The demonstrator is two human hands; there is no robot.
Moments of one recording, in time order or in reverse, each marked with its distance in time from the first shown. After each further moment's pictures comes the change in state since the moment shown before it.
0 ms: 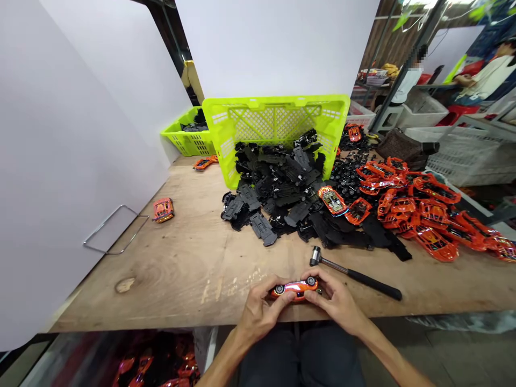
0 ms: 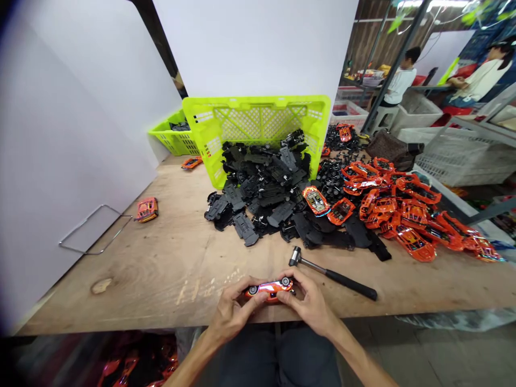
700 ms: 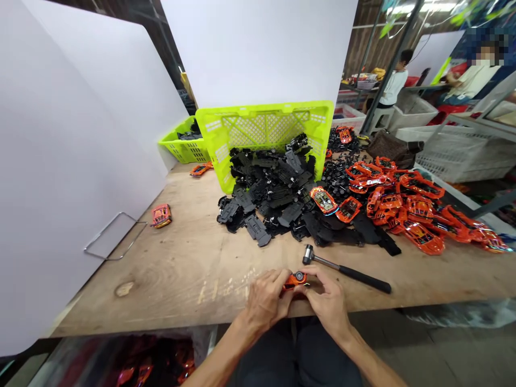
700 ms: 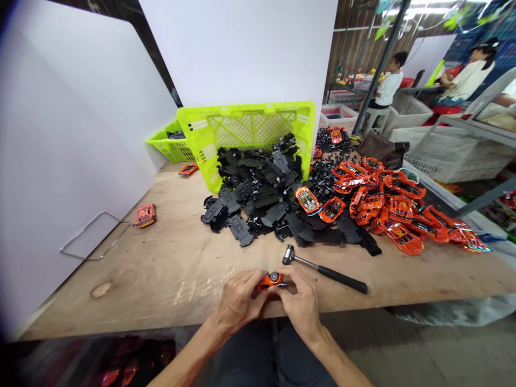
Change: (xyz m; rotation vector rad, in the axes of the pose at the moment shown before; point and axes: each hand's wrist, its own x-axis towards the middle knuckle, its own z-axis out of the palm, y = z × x) left_hand 0.018 0.012 0.016 0.656 0.066 0.406; right_hand -0.008 0.006 0.019 -0.247 0.446 -0.173
